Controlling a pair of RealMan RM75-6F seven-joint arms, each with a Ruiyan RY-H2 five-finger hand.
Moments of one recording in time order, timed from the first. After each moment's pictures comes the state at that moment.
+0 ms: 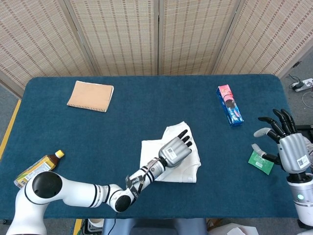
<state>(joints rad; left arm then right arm) -1.38 -1.77 -0.23 -1.49 0.70 0.85 0.89 0.23 -1.13 0.15 -1.50 -1.61 1.62 0.25</state>
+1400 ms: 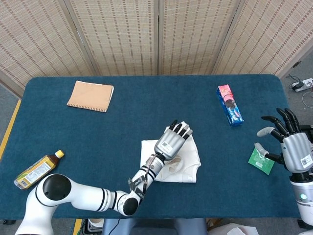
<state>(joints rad) -1.40 -1.84 -0.27 -1.47 0.53 1.08 0.96 0.23 -1.12 0.16 -1.49 -1.61 1.62 0.27</state>
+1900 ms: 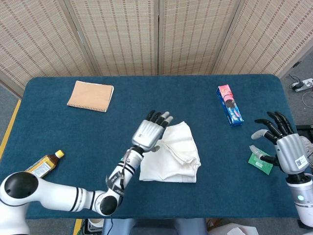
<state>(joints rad) -1.23 -1.61 -0.29 -1.74 0.55 1.19 0.85 0.23 -1.10 0.14 -1.53 -1.64 1.59 0.26</state>
